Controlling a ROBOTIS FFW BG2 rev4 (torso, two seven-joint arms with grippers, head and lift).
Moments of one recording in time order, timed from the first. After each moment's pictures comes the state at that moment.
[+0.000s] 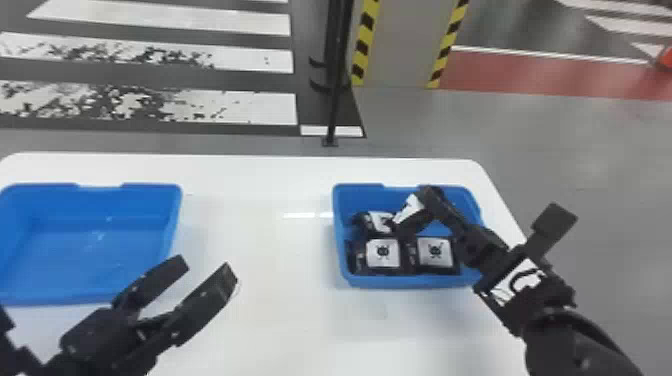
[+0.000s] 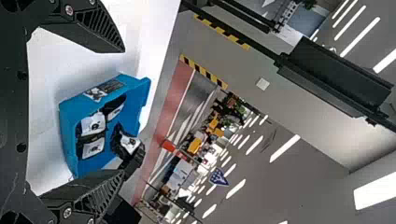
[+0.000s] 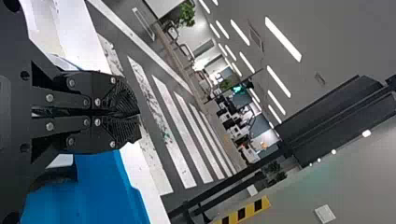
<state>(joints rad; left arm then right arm) 0.58 0.07 0.12 -2.29 0.58 0.51 -0.54 0.08 -0.16 -0.21 -1.61 -0.64 0.30 0.45</state>
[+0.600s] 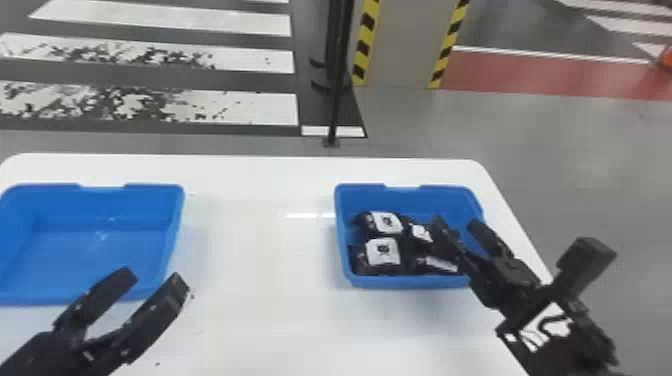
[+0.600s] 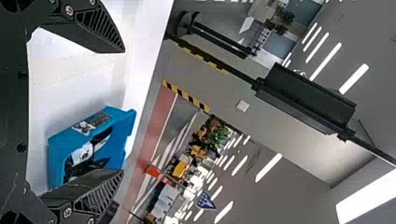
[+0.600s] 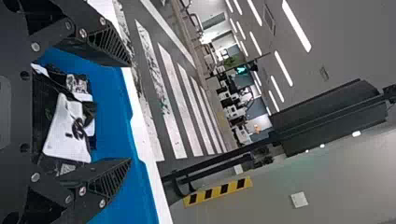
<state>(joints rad) 0.67 0.06 0.21 -2.29 0.59 0.38 -0.55 0.35 -0.11 -0.22 -1.92 -0.47 0.22 0.36</state>
